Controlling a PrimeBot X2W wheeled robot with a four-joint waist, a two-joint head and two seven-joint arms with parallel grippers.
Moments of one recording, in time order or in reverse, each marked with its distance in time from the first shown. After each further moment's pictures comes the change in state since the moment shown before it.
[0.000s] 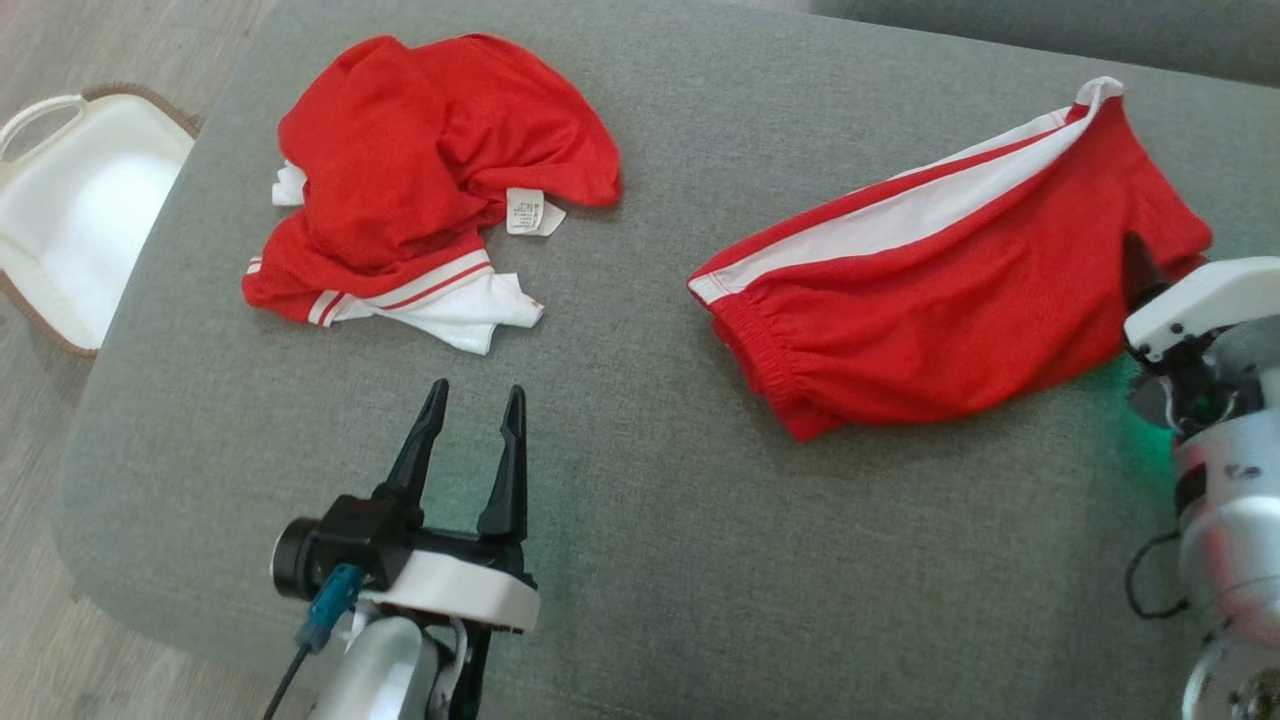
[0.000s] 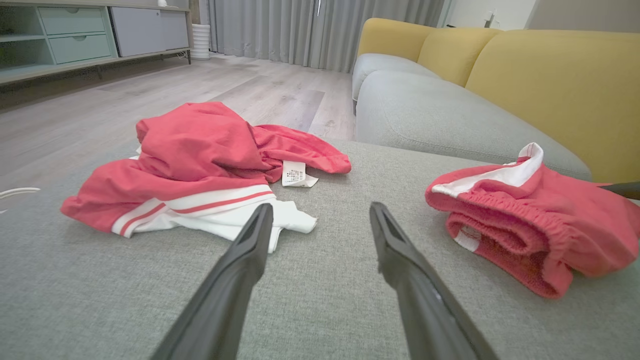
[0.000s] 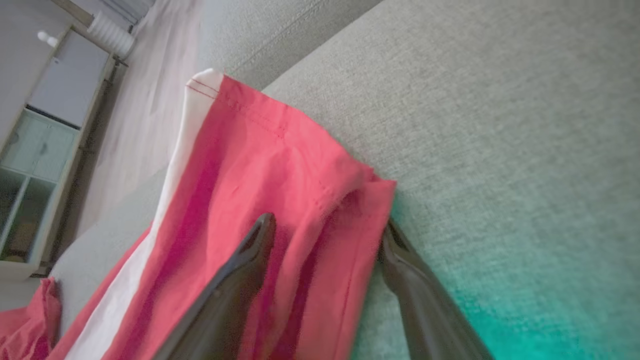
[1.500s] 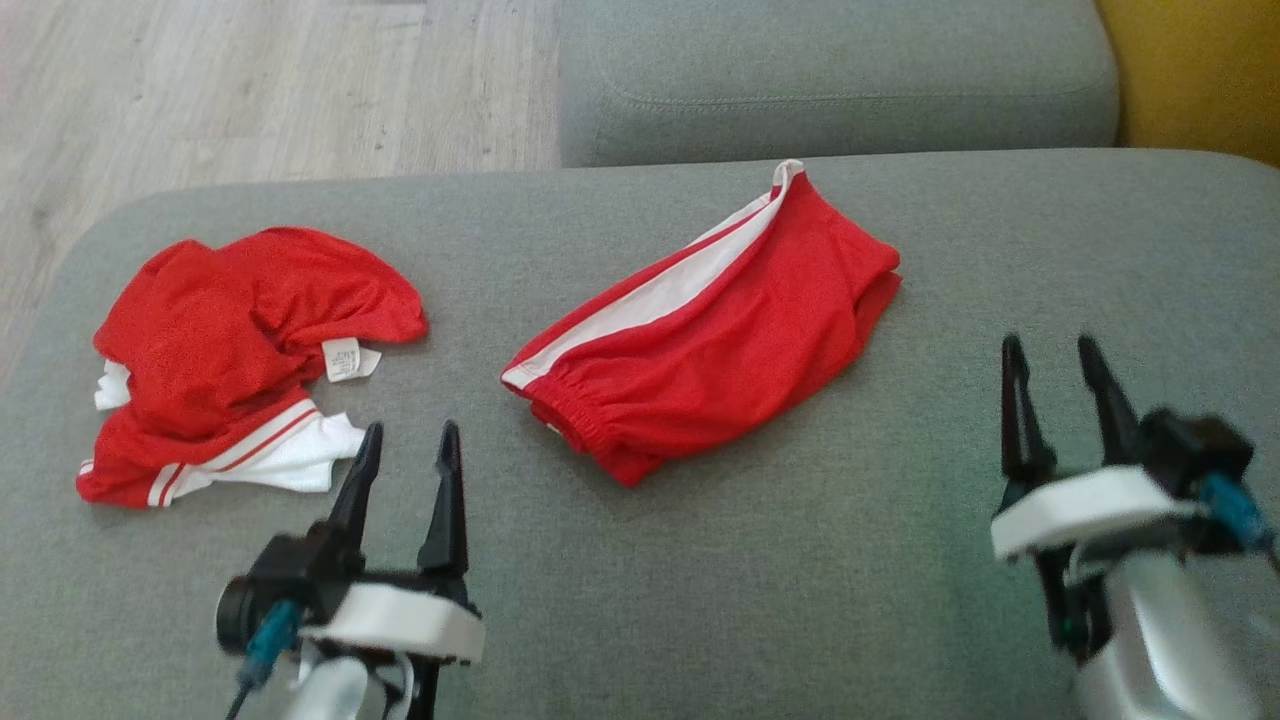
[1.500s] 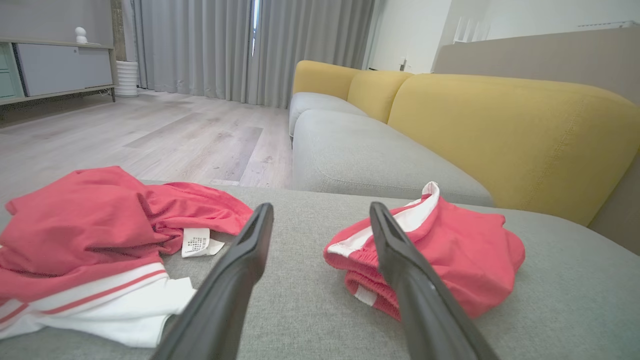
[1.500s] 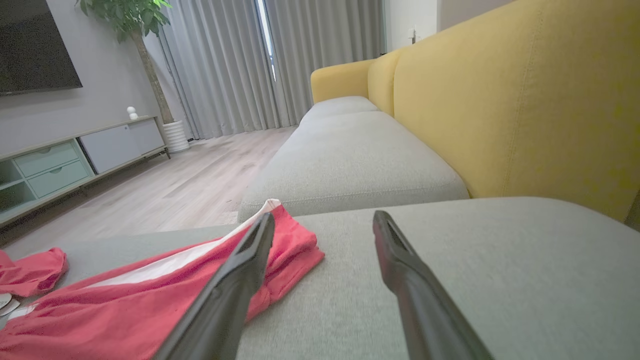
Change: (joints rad) left arm 0.044 0.099 -0.027 -0.011 -0.133 0.079 0.000; right arm 0.524 0.060 0.467 -0.574 -0.091 0.000 -0.471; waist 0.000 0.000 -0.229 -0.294
